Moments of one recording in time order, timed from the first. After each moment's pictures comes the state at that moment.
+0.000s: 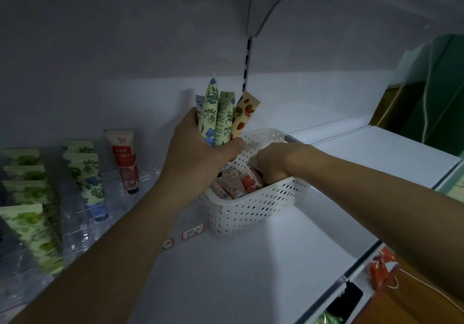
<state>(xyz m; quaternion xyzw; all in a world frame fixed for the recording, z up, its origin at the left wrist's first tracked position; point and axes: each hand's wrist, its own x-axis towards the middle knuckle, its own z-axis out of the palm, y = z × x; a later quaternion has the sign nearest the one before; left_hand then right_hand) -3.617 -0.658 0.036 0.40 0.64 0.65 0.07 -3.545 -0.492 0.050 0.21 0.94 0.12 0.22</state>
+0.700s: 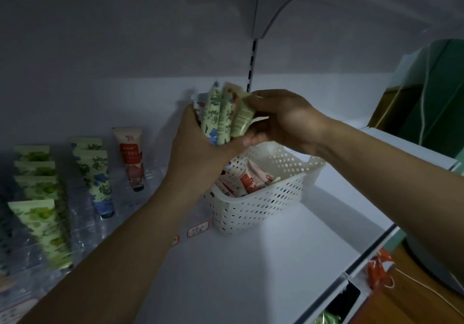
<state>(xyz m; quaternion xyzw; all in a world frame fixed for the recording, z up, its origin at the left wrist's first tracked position) -3.620 -0.661 0.035 0.39 0.63 0.67 0.06 -3.527 -0.511 0.101 0.10 0.77 -0.62 -0.15</state>
